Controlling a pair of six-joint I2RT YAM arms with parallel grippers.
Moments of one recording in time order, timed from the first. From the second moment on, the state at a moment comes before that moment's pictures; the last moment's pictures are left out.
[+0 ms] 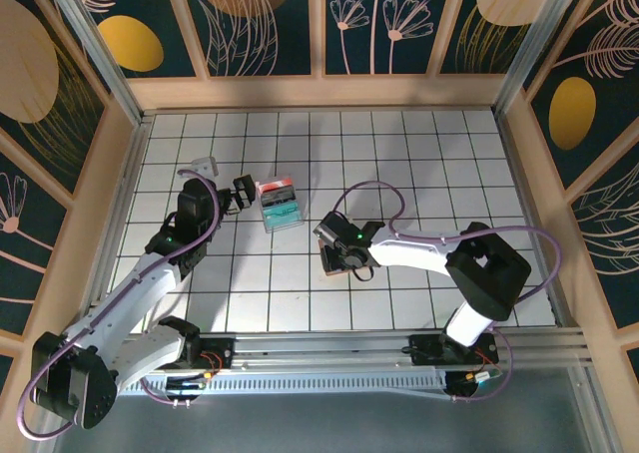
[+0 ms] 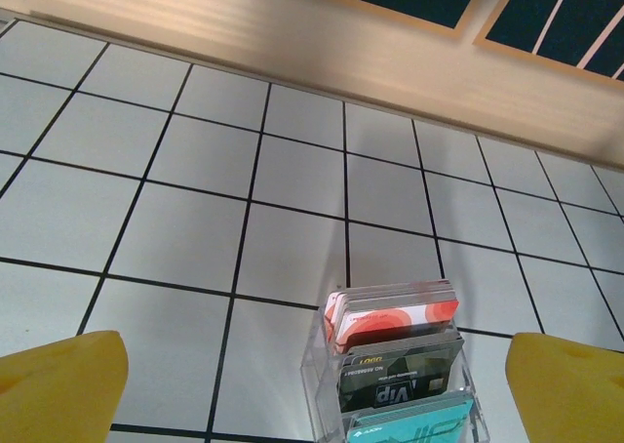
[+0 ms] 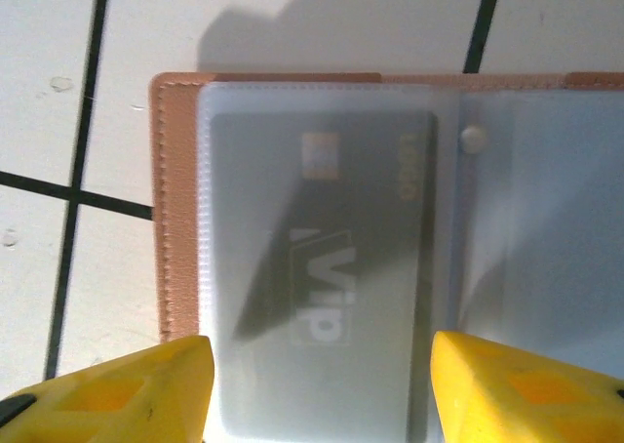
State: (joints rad) left arm -0.41 1.01 0.68 -0.10 -0.27 -0.46; right arm 0.97 1.64 0.92 -0.50 0.16 0.67
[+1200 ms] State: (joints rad) left arm -0.41 1.00 0.68 -0.10 -0.30 -0.46; right arm 0.99 1.67 0.92 -0.48 0.19 0.70
